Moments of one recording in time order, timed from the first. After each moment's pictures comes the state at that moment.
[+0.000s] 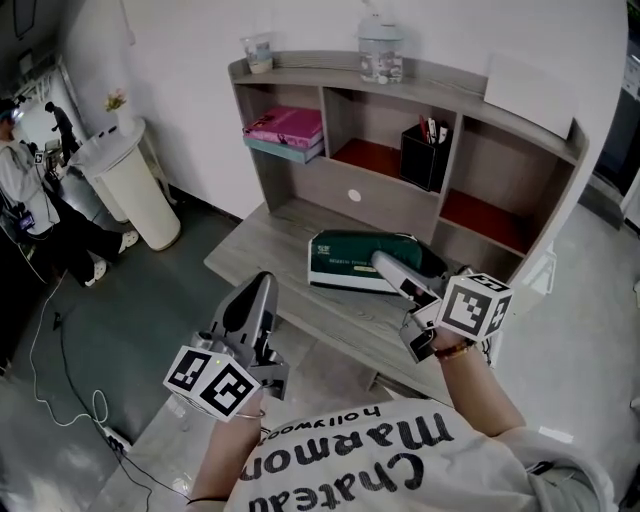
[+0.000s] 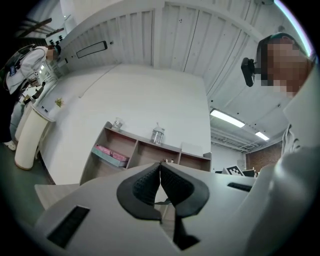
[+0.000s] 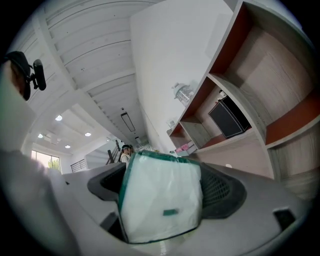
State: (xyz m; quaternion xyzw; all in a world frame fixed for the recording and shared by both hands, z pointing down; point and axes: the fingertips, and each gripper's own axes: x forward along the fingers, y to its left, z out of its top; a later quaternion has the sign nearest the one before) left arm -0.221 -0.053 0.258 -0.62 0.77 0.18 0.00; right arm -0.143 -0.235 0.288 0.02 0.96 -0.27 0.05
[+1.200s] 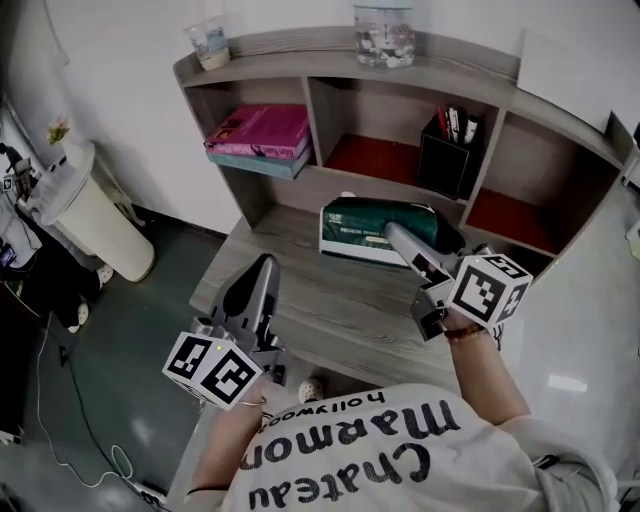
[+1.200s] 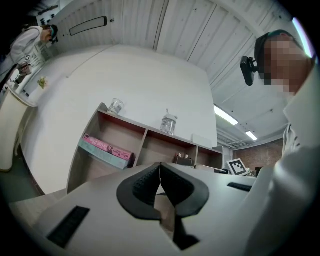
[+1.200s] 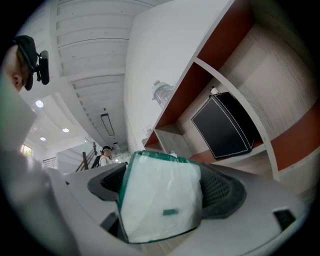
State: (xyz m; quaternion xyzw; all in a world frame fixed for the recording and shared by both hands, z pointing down) left arm -0.360 -0.158 0.270 -0.68 0.71 0.15 -0.03; right arm -0.238 -0.333 0.289 -0.11 0.96 -0.23 0.08
